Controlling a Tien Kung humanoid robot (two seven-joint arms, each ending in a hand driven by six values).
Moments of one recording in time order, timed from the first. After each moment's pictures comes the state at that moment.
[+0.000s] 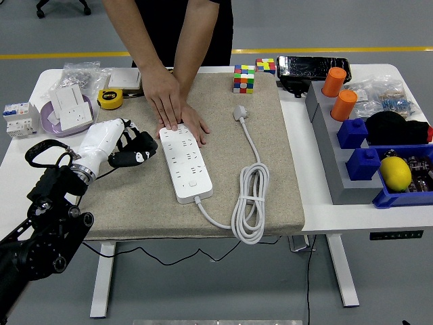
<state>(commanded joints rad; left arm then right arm) -0.36 0.11 -1.29 -0.97 2.27 0.19 -0.06 0.08 -0.15 1.42 0.18 -1.38 0.02 -0.09</state>
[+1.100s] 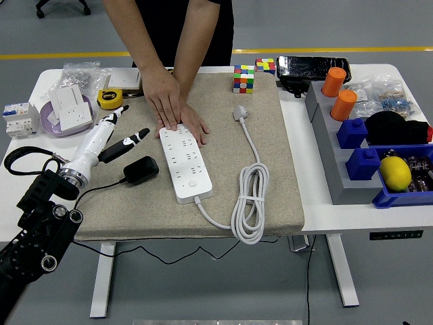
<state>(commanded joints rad) -0.30 0.08 -1.40 -1.07 1.94 0.11 -0.14 0.08 -0.15 1.42 0.18 -1.38 0.02 -0.09</state>
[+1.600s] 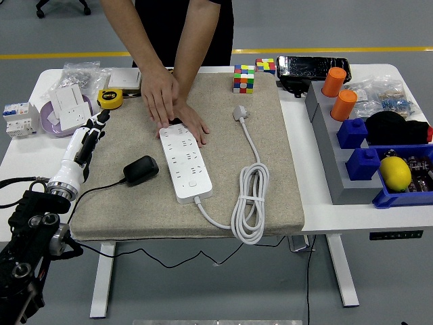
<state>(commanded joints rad) -0.18 0.05 -1.49 -1.16 1.30 0.01 -0.10 0.07 -0.14 1.42 0.18 -1.38 0.02 -0.08</state>
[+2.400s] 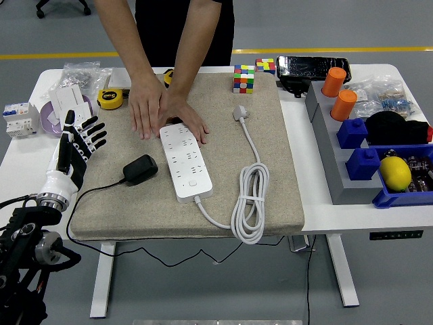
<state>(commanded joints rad) -0.12 0.04 -1.52 -1.21 1.09 -0.01 -0.10 0.07 -0.14 1.43 0.18 -1.39 0.02 -0.09</state>
